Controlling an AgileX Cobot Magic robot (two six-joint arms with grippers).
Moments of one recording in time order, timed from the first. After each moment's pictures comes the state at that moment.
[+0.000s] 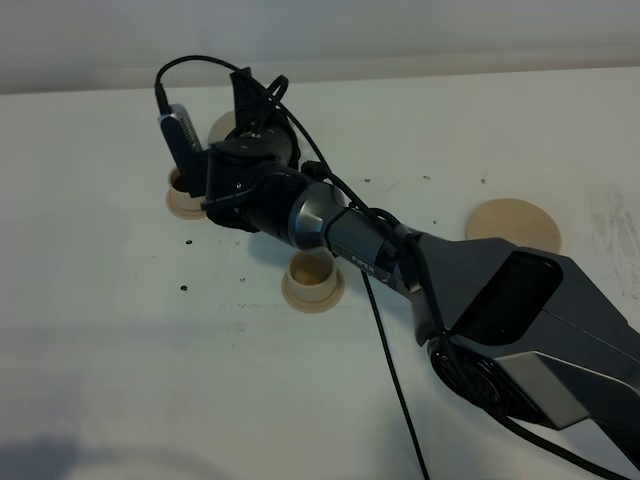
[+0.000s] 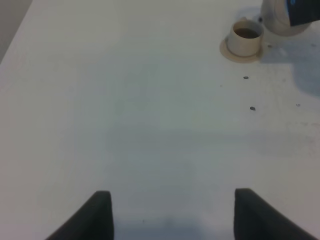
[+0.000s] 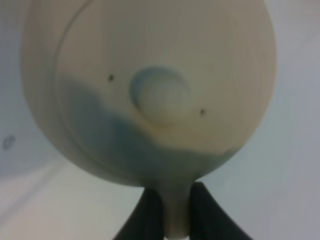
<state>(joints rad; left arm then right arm) 0.03 0.00 -0.50 -0.02 1.04 -0.05 0.86 2.66 -2.39 -1.00 0.95 -0.52</state>
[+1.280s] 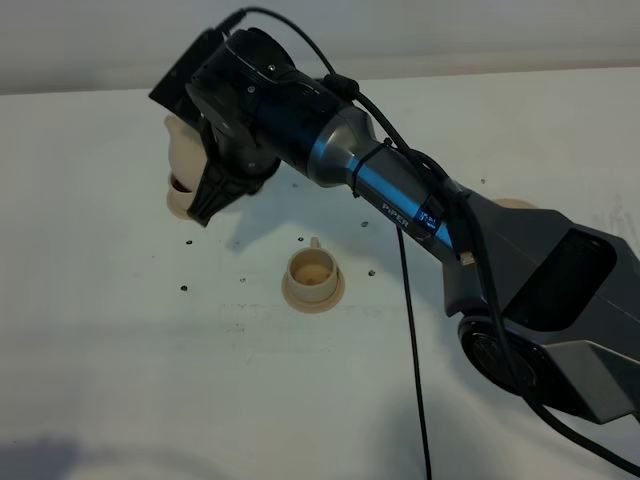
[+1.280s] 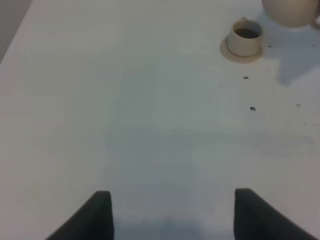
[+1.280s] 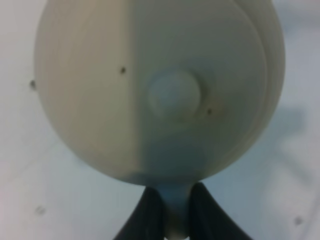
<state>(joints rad) 0.03 0.00 -0.50 -0.02 1.04 -0.05 0.84 2.54 -2.53 -0.21 1.24 -0.13</state>
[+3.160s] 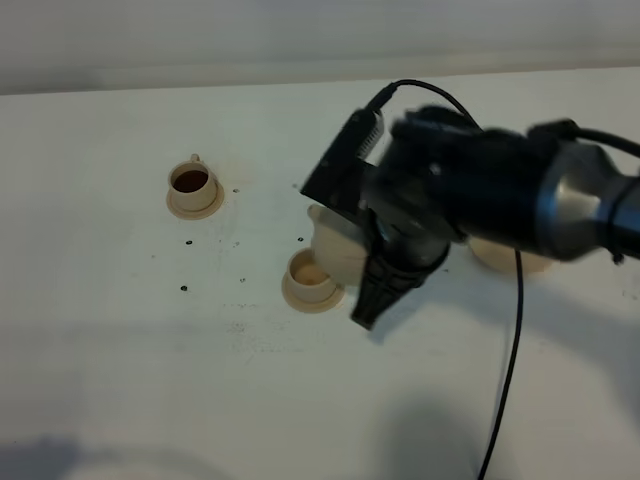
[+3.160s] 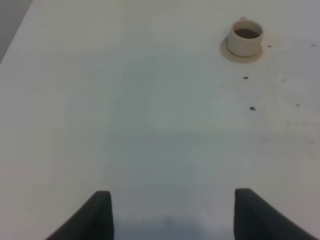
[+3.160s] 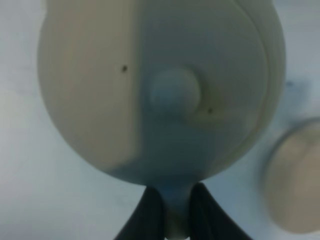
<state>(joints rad) 0.03 0.00 -0.50 -0.02 1.04 -0.05 0.83 1.82 -1.31 -0.37 0.92 -0.01</state>
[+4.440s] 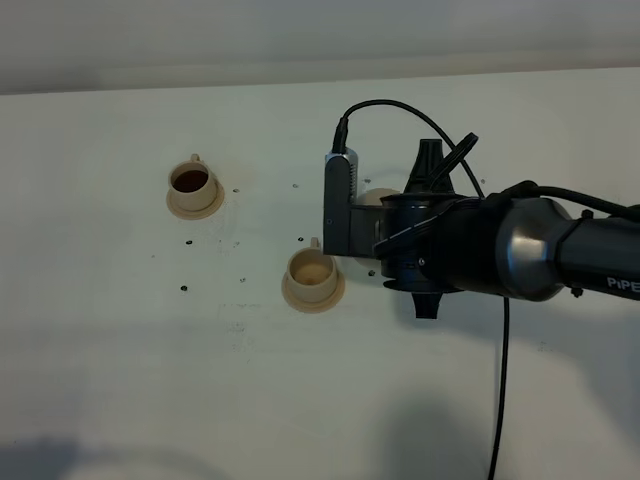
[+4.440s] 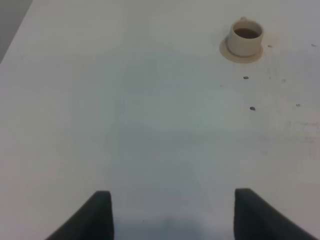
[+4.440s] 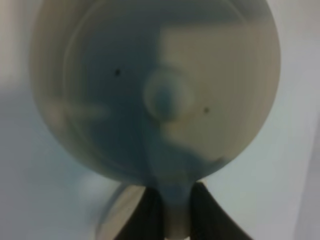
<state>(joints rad) 0.03 0.00 -0.50 -0.02 1.04 -0.05 0.83 1.92 -1.19 -0.94 0.79 -0.03</state>
